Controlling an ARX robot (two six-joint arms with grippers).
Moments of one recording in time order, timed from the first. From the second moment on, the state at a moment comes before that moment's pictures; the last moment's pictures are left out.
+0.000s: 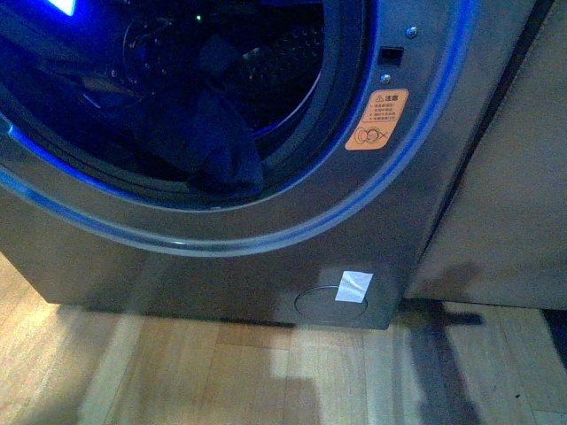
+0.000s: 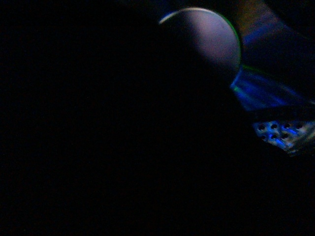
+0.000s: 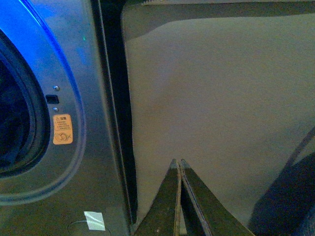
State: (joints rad) left arm -0.19 2.59 1.89 0.77 -0.24 0.05; right arm 0.00 0.00 0.01 0.00 0.00 -0.01
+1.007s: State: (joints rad) left arm -0.18 2.39 1.50 0.85 -0.18 0.07; right arm 0.00 0.00 0.01 0.00 0.00 -0.01
